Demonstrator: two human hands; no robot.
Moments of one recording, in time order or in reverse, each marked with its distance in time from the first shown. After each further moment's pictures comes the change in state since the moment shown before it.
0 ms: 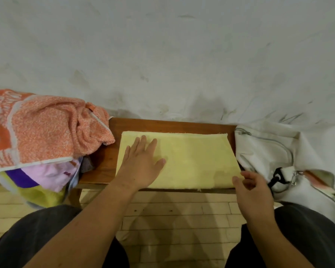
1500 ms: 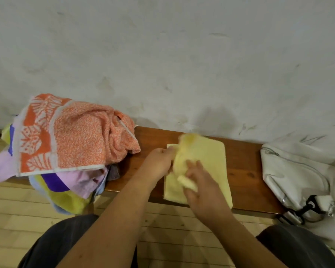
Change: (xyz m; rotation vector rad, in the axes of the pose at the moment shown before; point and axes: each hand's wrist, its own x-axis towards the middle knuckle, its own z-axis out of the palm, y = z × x) left_hand 0.020 -0.014 -0.038 -1.009 -0.026 -0.426; right_hand -0.052 -0.078 0.114 -0.349 -0.521 -0.729
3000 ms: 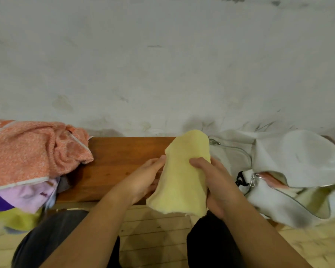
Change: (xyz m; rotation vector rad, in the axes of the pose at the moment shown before) left_hand -0.054 0.011 0.098 -0.065 -0.383 -0.007; right_hand -0.054 0.026 -0.142 1.222 0.215 0.586
